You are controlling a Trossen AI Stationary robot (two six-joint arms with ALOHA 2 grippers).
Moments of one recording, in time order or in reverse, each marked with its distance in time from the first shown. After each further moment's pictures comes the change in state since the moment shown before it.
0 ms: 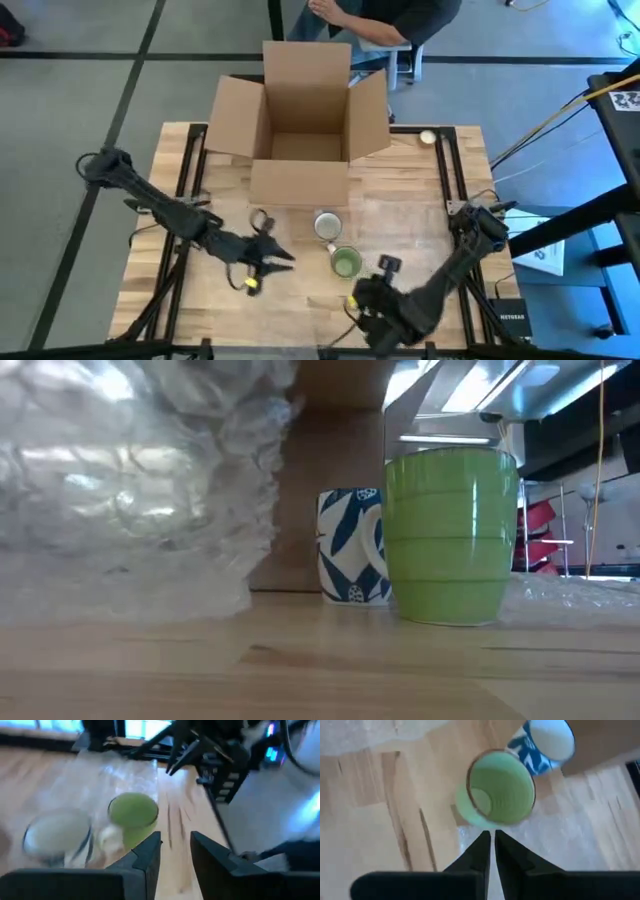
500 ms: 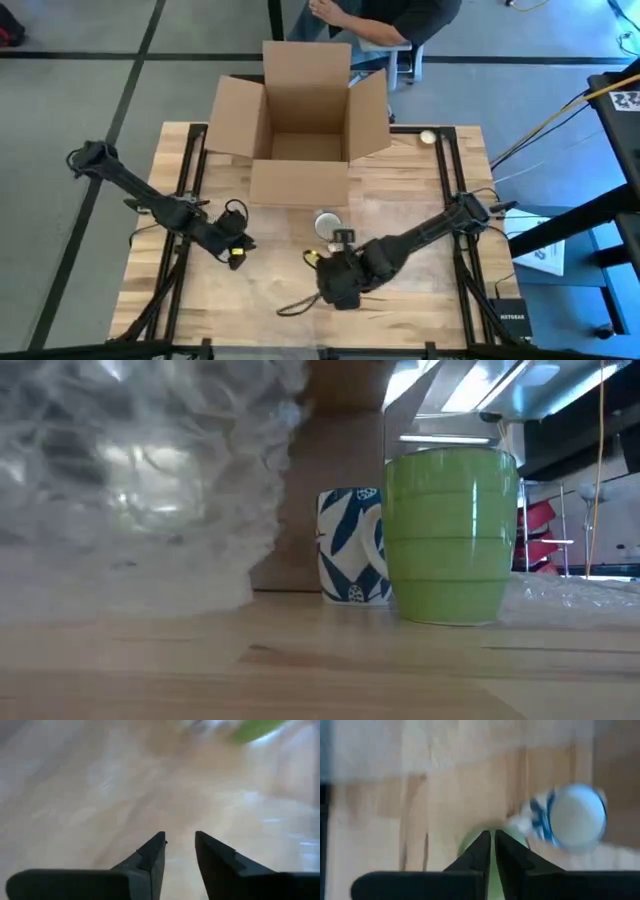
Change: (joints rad) left arm -0.019 -0.429 -0.445 -0.346 -0.034 -0.738; right arm -0.303 0.010 0.186 0.125 -0.320 -0.734
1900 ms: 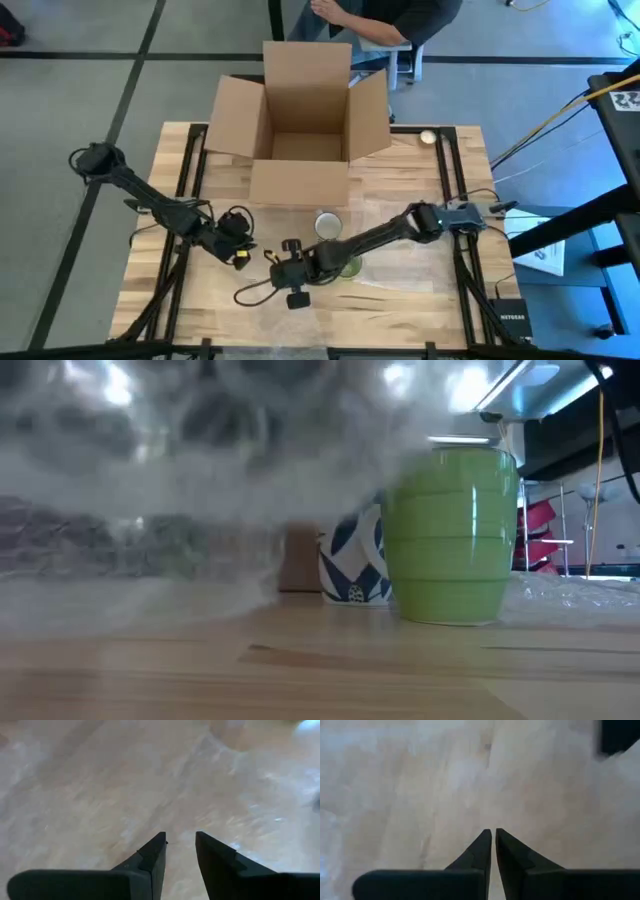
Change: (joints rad) left arm -0.019 0.131 -0.120 0.078 -0.036 -0.098; right arm -0.180 0.381 0.002 0.690 -0.160 -0.304
